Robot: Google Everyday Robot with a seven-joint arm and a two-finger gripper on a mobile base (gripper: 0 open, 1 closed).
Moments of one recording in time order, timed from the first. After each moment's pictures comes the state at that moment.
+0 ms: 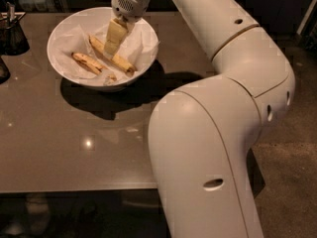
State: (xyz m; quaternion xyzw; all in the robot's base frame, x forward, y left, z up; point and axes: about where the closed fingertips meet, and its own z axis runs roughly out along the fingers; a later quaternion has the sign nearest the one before) arm 0.695 0.093 0.930 -0.59 0.77 0.14 0.17
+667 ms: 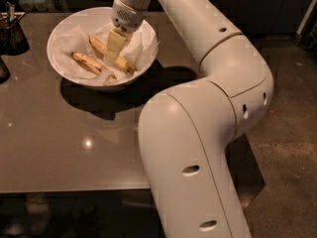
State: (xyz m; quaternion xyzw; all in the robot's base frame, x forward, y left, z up) arm 0.707 0.103 0.897 -0.60 0.77 0.15 0.15
